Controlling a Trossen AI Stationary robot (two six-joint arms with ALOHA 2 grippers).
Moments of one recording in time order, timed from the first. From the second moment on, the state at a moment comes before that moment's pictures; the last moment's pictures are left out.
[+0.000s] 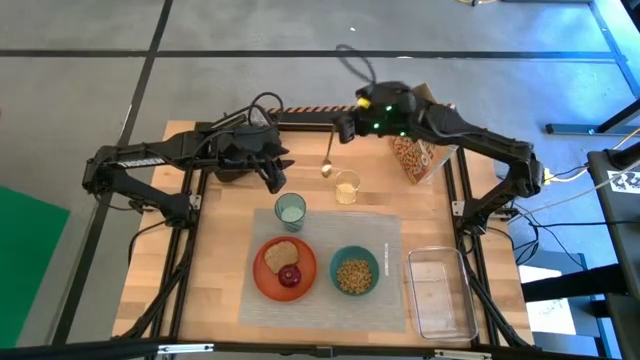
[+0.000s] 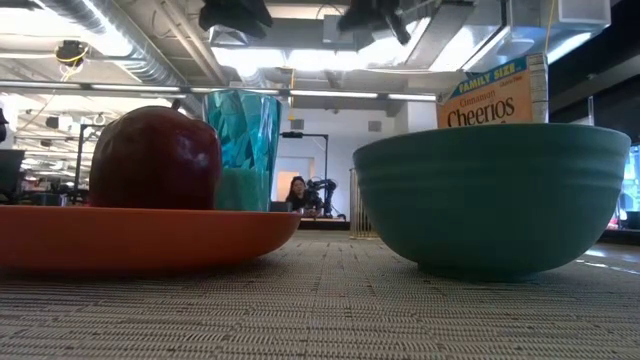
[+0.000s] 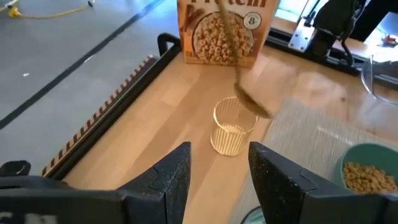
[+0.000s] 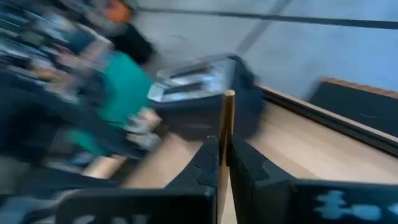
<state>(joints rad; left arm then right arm) 0.13 1.25 1.33 -0.71 -0.30 -0.26 -0.30 1.56 1.70 -0.57 0.05 0.63</state>
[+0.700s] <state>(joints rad) -0.23 1.24 1.33 -0.10 -0.65 1.03 -0.33 1.48 1.71 -0.23 -0.50 1.06</state>
